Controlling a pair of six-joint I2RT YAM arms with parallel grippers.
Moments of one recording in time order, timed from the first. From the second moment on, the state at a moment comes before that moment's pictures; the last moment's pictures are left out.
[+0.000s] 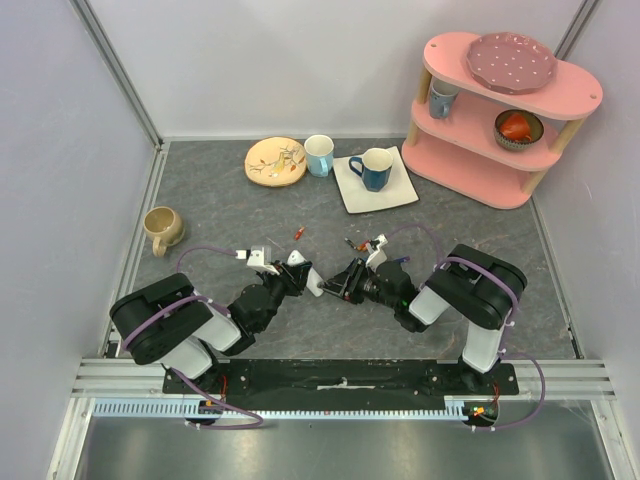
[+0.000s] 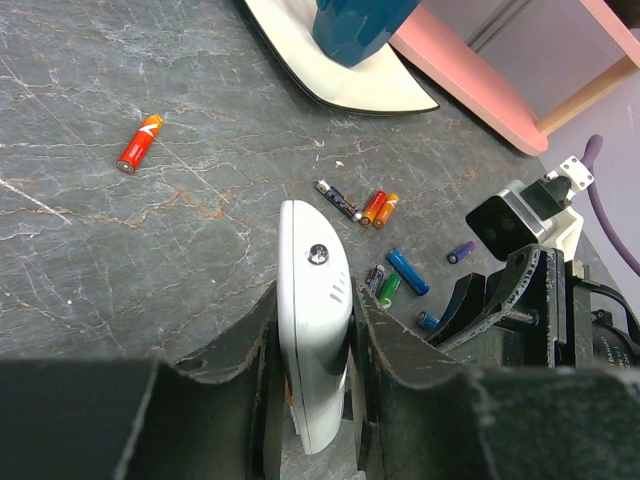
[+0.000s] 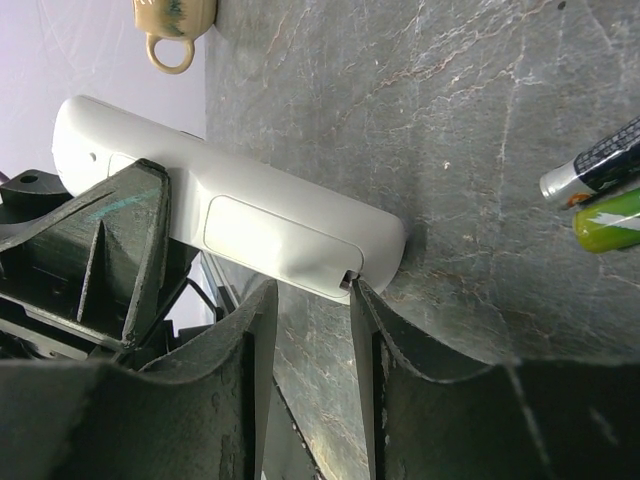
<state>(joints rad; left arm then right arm) -0.89 1.53 0.10 1.36 -0.45 -0.62 0.81 1.83 0.37 1.17 -0.18 1.20</state>
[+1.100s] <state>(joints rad) -0.89 1.53 0.10 1.36 -0.46 -0.62 0.80 1.87 0.37 1.20 -0.20 1.23</state>
